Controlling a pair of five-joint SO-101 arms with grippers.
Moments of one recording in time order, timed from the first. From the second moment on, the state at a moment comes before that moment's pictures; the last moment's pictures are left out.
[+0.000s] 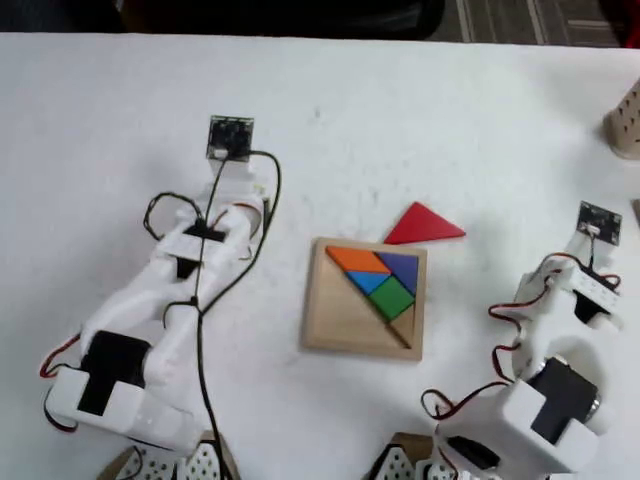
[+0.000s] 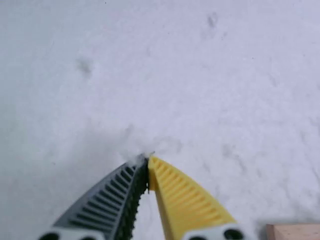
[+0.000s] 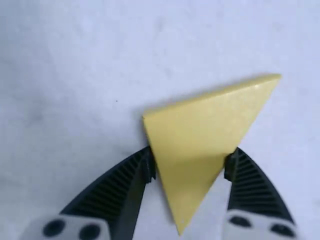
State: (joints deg) left arm 6.0 2.4 44.4 5.8 9.7; right arm 32.5 1.5 41.9 39.6 16.7
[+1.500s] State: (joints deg) left arm 6.0 2.4 44.4 5.8 9.7; right arm 25.9 -0.3 41.1 32.8 -2.3
